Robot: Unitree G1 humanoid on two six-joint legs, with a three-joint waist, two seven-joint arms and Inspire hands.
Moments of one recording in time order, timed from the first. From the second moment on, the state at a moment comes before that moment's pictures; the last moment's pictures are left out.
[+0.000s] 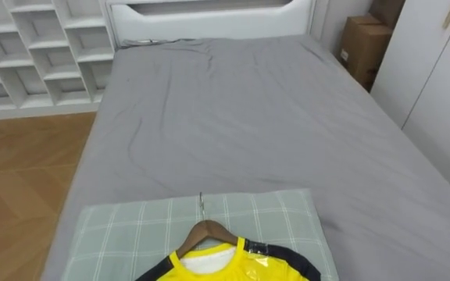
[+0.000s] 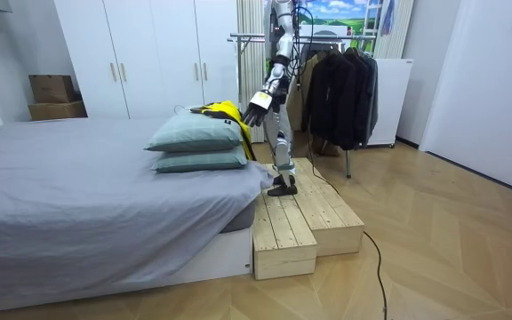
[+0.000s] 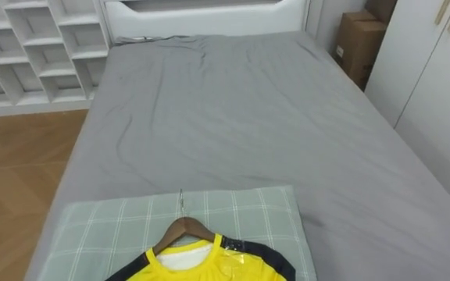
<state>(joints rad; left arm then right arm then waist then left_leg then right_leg) 0.17 0.20 0.15 1.03 0.33 -0.11 0.65 0.10 -0.23 -0.07 1.32 0.26 -0.03 0.10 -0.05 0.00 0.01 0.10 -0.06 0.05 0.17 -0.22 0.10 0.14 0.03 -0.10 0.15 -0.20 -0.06</state>
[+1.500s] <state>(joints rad) 0.08 0.21 0.01 0.71 0.63 -0.14 0.84 0.09 -0.23 -0.04 1.32 0.27 -0.03 0.11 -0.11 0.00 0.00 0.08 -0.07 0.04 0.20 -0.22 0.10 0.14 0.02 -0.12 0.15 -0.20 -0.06</state>
